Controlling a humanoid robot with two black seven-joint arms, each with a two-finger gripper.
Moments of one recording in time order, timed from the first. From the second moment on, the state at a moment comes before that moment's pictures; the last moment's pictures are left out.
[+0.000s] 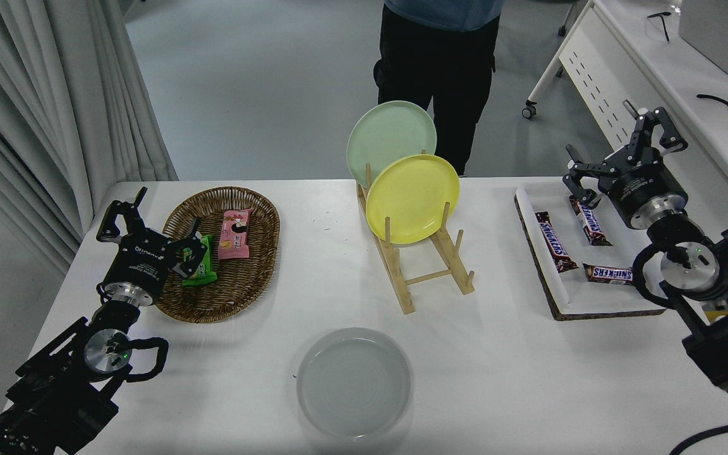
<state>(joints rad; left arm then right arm) -0.50 0.26 -1.08 -0.53 0.15 -0.58 -0.44 0.57 -0.38 1.11 0.92 -0.17 0.13 0.19</state>
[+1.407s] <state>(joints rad) -0.50 0.26 -1.08 -0.53 0.15 -0.58 -0.44 0.46 -0.16 1.21 0.70 -0.22 0.22 0.31</state>
